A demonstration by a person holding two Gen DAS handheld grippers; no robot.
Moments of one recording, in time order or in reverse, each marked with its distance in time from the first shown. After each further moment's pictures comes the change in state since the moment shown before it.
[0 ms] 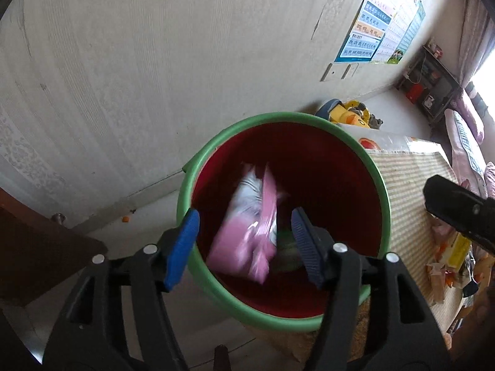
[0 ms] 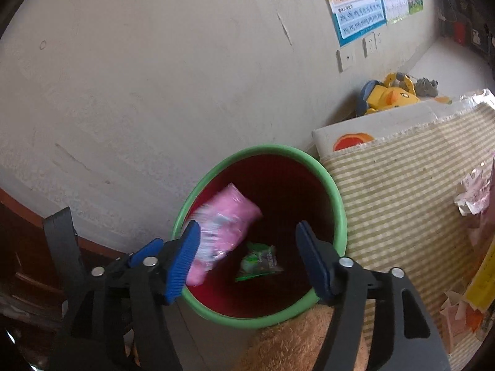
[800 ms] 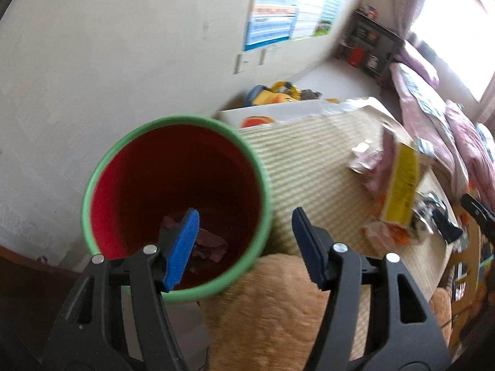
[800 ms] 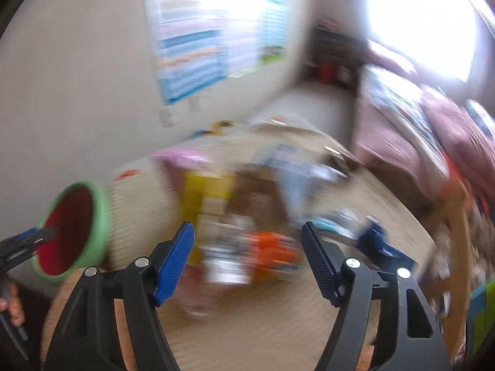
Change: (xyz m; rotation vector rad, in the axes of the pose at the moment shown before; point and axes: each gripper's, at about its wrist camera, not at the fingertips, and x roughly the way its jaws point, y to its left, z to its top) left arm -0.043 -0.131 -0.030 0.285 -0.021 -0.158; right arm -0.201 -0.198 -0.096 0.192 -0.317 -0.650
